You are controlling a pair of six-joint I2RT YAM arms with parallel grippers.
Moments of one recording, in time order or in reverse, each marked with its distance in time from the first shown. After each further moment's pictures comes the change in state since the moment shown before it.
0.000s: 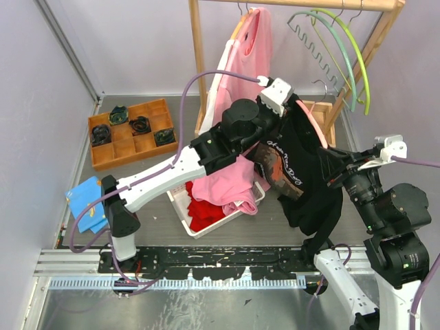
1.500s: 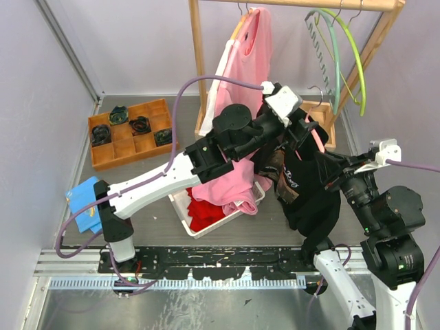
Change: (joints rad) left arm -0.076 -0.073 -0.004 0.100 0.129 0.155; right arm -0.019 -0.035 -0.060 0.007 -0.027 0.006
